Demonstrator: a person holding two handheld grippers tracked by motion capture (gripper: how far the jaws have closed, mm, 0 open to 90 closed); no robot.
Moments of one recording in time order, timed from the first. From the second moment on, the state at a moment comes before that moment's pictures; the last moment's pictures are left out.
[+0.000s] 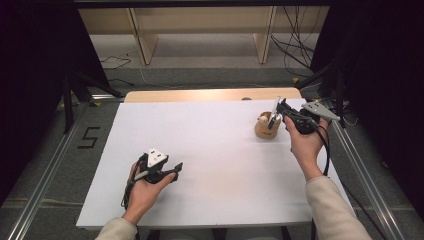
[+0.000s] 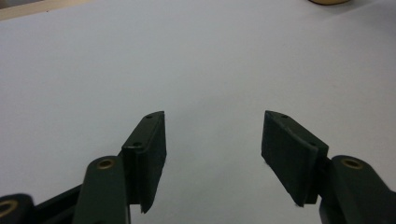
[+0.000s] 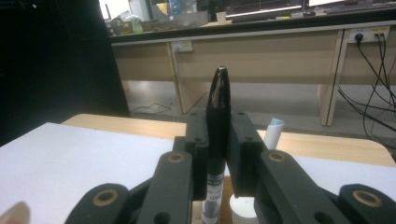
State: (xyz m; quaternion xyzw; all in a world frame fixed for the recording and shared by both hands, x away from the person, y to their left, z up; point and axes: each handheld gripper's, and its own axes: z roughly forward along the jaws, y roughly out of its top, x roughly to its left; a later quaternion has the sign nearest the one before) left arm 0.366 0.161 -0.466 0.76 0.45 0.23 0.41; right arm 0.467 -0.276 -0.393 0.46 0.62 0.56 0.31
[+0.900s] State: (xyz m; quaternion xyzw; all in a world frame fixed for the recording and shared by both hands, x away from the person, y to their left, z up) left arm 0.366 0.160 -0.466 0.76 0.45 0.23 0.41; right arm 0.468 -0.280 -0.385 0.46 0.61 0.57 0.31
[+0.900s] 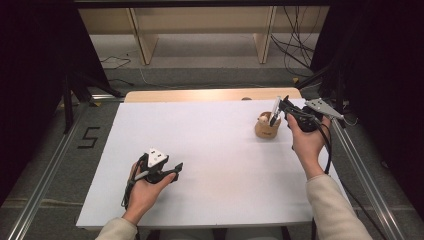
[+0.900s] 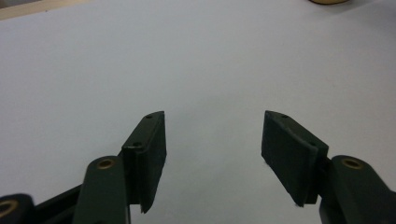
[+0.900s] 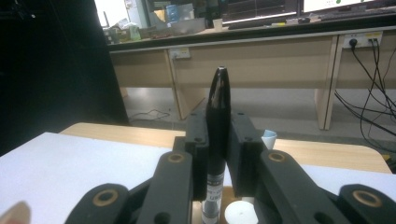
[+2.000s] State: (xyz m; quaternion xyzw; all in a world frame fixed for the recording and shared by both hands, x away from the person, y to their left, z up) left arm 0.366 0.160 -0.465 0.76 0.45 0.23 0.41; right arm 0.472 -0.280 -0.379 0.46 0.60 0.57 0.32
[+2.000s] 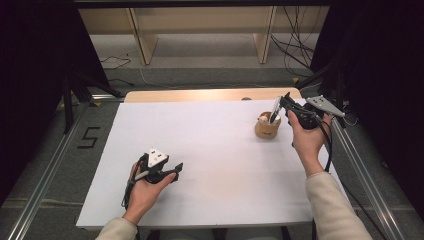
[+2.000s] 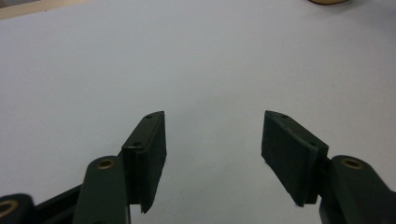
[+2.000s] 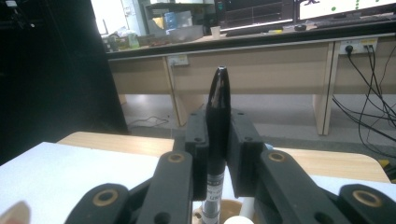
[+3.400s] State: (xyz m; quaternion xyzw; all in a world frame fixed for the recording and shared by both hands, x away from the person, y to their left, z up) left arm 0.366 0.158 -0.467 0.76 0.45 0.23 0.41; right arm 0.483 -0.274 -0.402 0.46 0.61 0.55 0.33
